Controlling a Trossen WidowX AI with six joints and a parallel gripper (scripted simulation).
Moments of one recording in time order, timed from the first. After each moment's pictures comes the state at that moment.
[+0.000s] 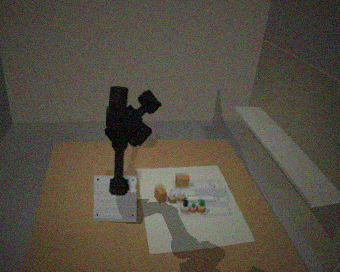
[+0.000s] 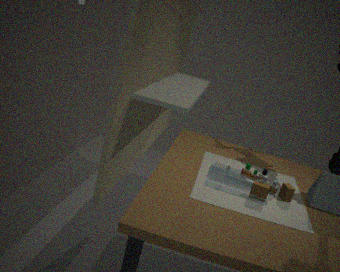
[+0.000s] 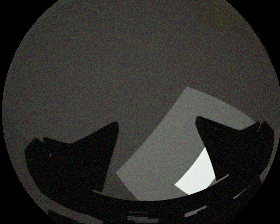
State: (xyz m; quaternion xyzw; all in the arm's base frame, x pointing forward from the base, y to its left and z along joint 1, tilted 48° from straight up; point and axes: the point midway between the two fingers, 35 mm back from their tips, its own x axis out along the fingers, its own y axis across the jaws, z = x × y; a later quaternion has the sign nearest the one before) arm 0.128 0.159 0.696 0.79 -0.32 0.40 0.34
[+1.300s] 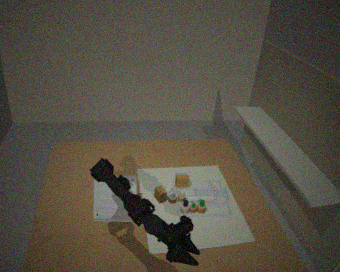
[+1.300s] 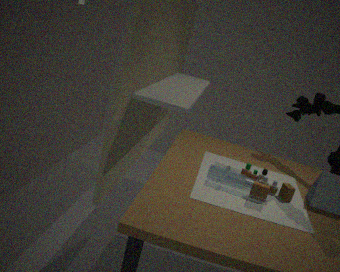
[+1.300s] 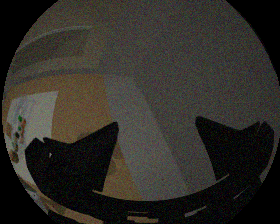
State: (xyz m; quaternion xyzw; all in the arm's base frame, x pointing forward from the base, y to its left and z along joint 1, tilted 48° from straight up) arm 0.182 -0.270 0.542 0.56 -0.20 0.40 -0.69
